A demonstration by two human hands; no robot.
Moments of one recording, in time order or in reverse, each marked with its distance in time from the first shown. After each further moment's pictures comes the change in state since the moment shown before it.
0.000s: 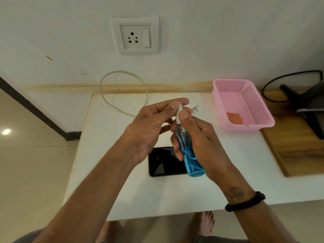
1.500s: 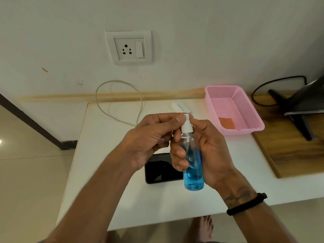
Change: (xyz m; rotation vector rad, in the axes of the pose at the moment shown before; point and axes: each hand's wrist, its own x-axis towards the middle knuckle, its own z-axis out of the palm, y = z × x) left_hand -0.002 0.010 0.009 -0.025 -0.154 -0.099; right_hand -0.007 -0.012 -0.014 0.730 -0.296 0.291
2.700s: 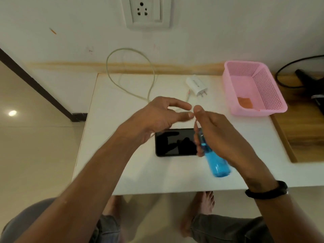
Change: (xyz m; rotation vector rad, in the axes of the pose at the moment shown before) left_hand -0.004 -0.013 -0.011 0.483 0.205 -0.199; right_hand -0.007 0.015 -0.009 -1.072 0.520 0.082
